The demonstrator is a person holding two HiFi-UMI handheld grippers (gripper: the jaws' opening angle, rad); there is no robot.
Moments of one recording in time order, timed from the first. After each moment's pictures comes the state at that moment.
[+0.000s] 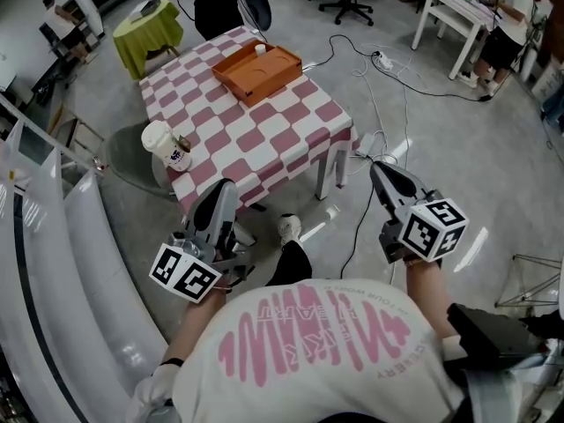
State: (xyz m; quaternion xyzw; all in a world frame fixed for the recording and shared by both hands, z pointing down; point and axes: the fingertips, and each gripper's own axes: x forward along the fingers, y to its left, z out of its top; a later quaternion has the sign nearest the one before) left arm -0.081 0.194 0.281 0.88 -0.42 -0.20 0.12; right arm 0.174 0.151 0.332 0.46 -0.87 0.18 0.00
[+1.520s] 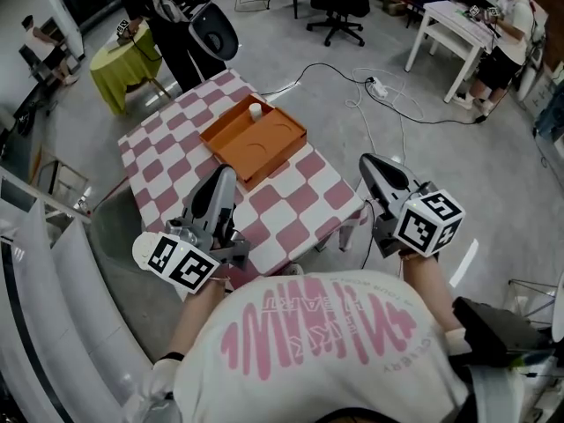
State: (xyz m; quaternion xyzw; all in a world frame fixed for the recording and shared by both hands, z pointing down) left arm -0.097 -0.112 0.227 0.89 -0.38 -0.23 0.11; right arm 0.134 -0.132 0.269 0.45 -0.88 0.14 -0.02
